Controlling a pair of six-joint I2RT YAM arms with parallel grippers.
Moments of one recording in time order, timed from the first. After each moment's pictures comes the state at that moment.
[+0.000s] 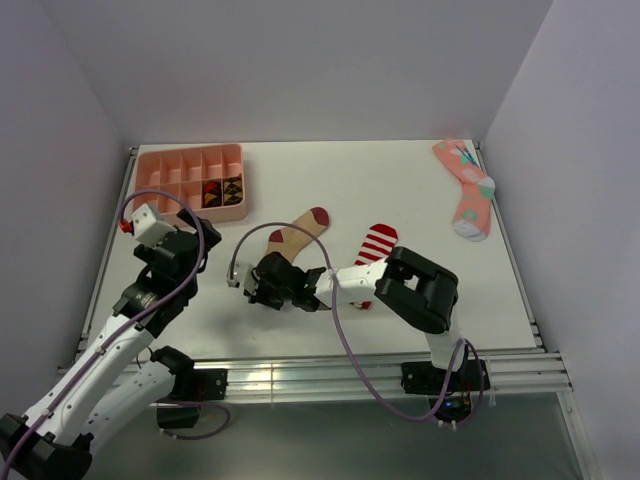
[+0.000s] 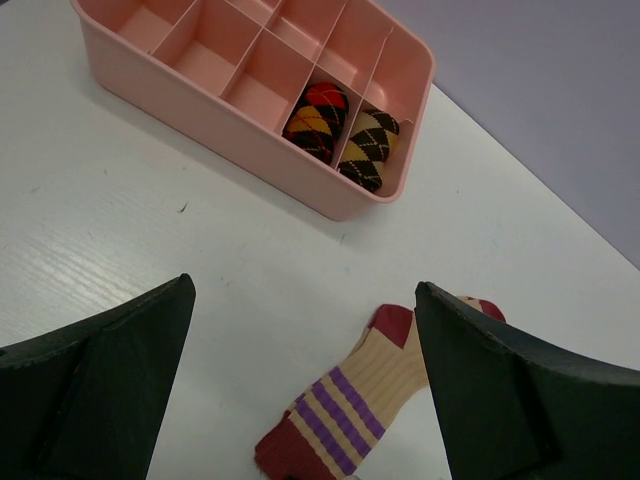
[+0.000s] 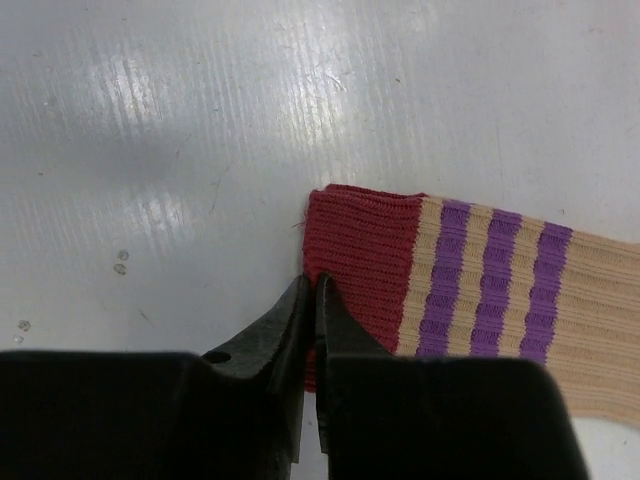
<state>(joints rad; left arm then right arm) -0.51 0.73 0.70 -0.39 -0.76 -0.83 1.12 1.96 1.11 0.15 -0.07 -0.26</state>
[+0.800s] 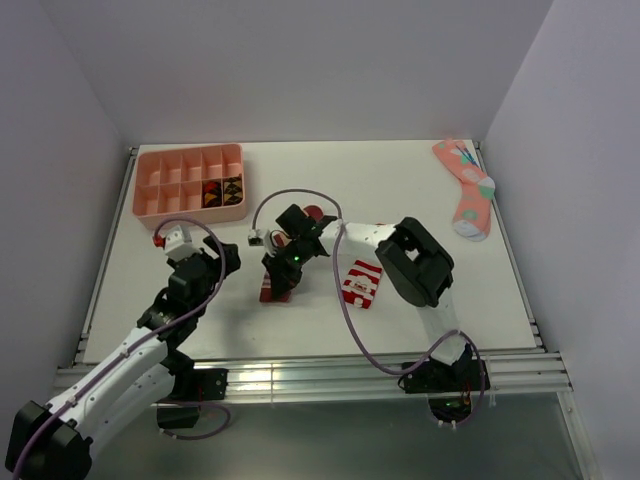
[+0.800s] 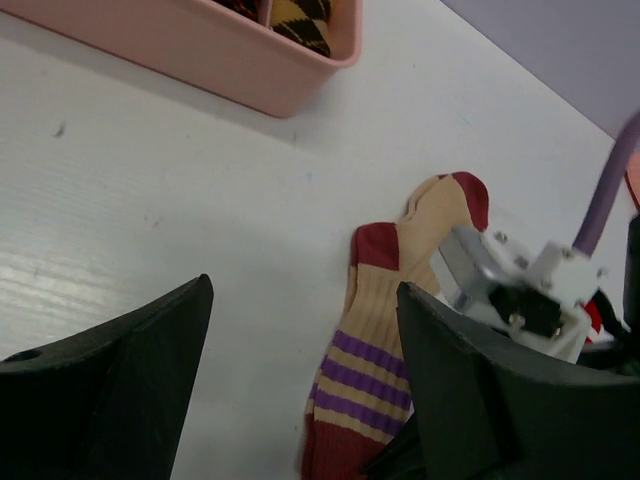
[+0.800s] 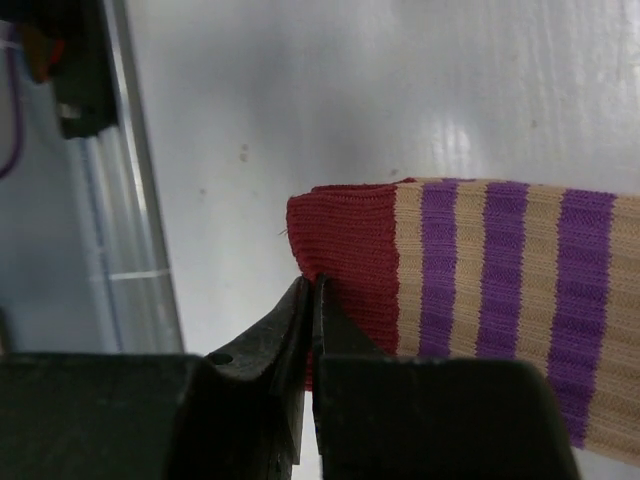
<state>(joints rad) -0.50 0.70 0.34 0.03 -0.48 -0.73 0.83 2.07 1.39 -0.39 -0.78 -0.14</state>
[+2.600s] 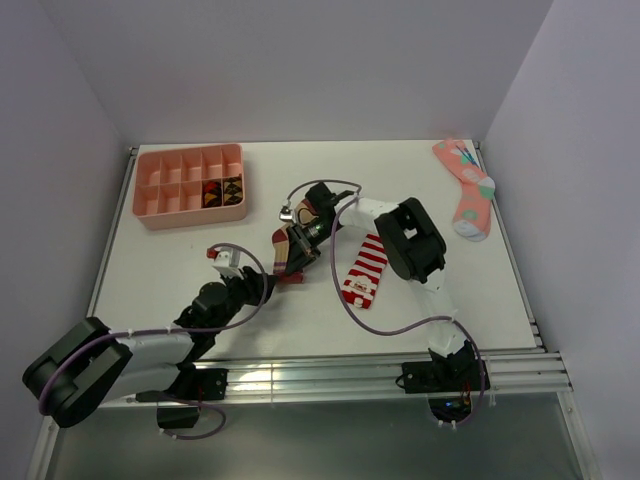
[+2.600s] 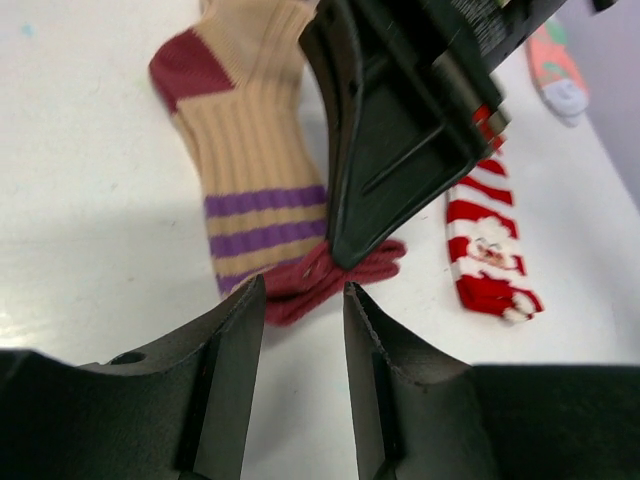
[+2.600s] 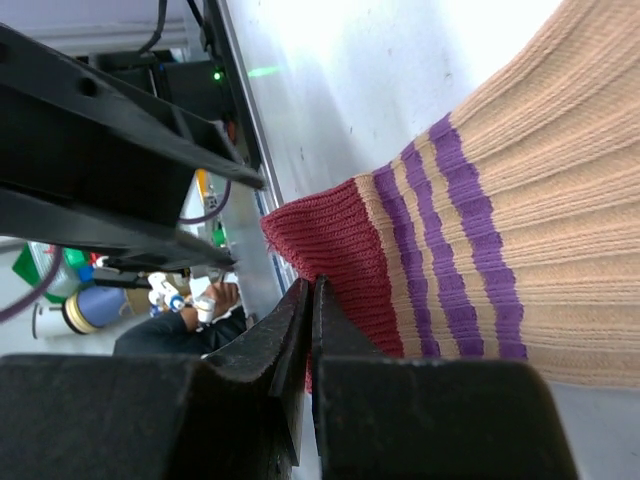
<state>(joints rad) -0.71 1.12 0.05 0.90 -0.15 -0.60 0.59 2.28 1.61 -0.63 -1.15 0.13</state>
